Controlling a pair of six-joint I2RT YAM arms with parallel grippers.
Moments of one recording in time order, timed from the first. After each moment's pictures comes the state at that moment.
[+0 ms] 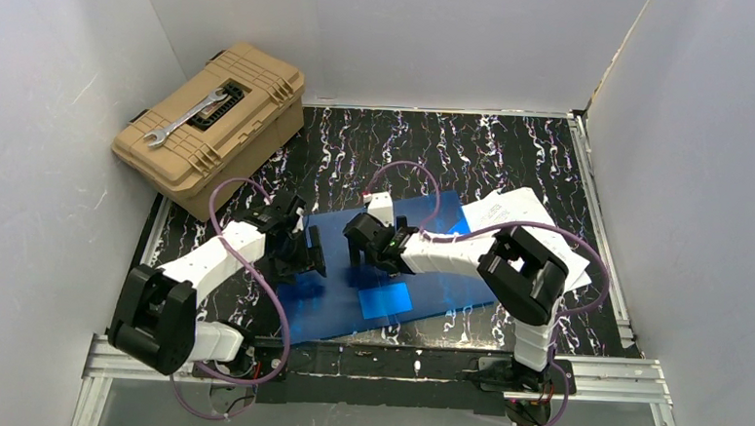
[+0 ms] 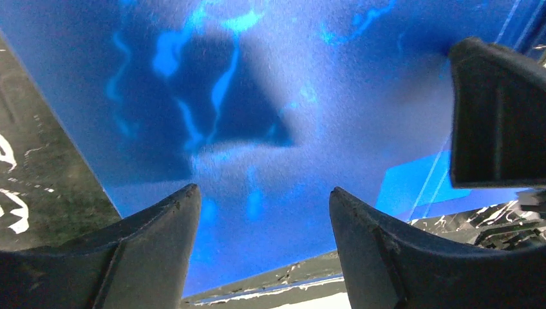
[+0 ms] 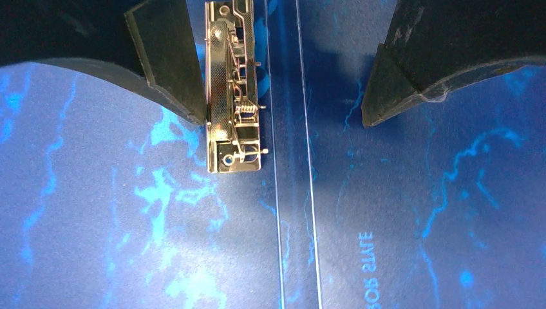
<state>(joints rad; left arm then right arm) -0.39 1.29 0.76 -0.77 0.14 -0.64 1.07 1.89 1.14 -0.28 0.51 0.69</state>
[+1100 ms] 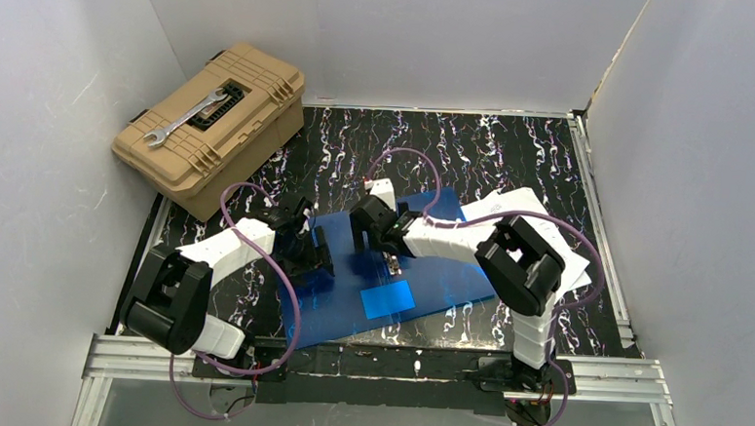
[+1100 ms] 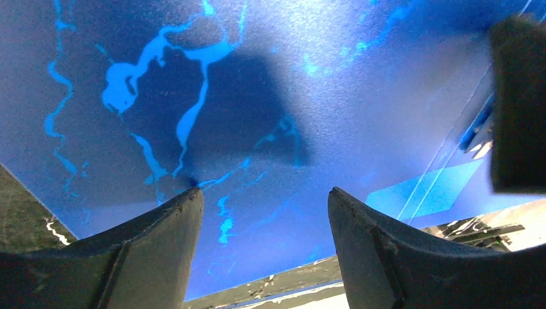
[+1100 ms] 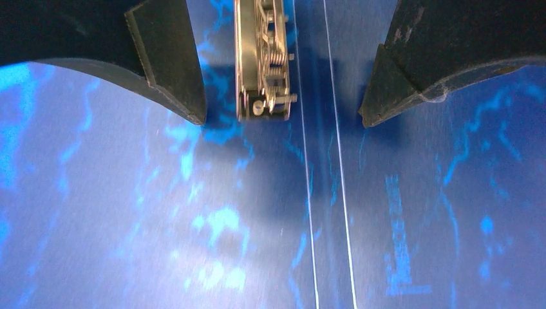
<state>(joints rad) -0.41 1.41 0.73 -0.63 0.17 -0.73 0.96 1.95 1.25 -0.28 0.43 0.55</state>
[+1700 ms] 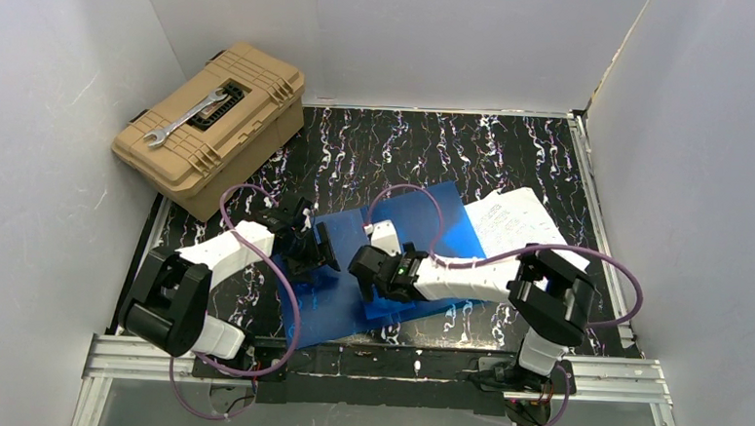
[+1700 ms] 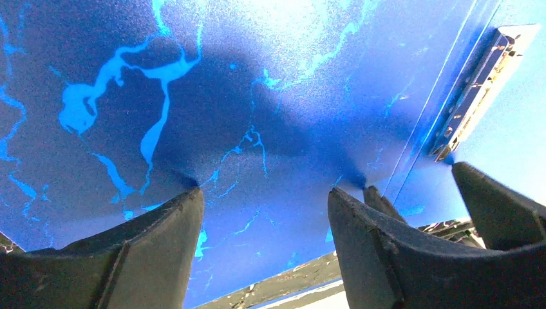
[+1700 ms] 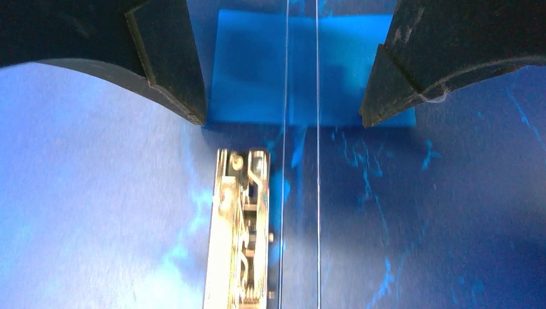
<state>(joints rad) -0.41 1.41 0.70 -0.53 0.22 -0.77 1.20 1.73 1.03 -0.46 0.49 0.70</state>
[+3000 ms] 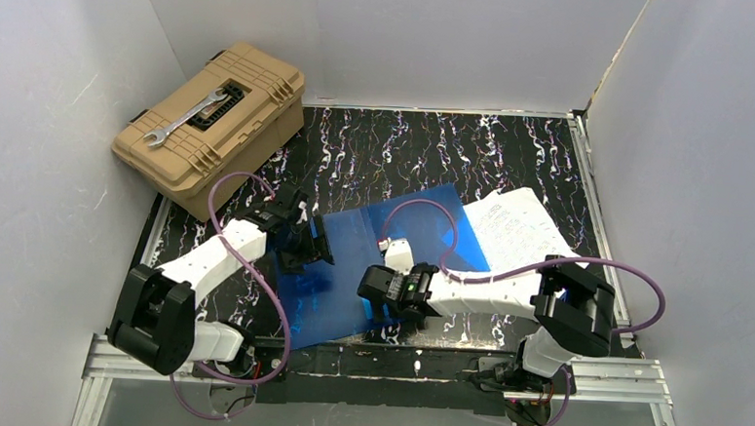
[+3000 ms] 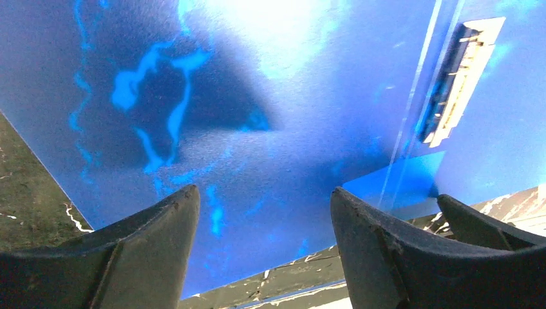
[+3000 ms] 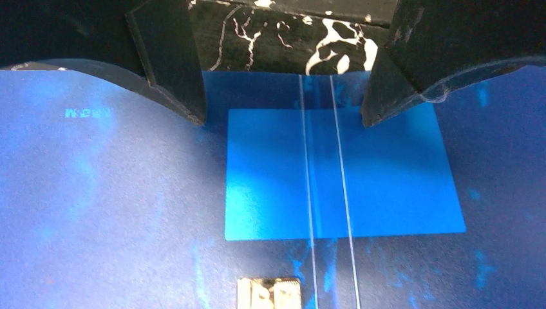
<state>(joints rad) -0.42 1.31 0.75 -0.65 0.15 -0.71 1.31 1.61 0.93 -0.61 0.46 0.92</state>
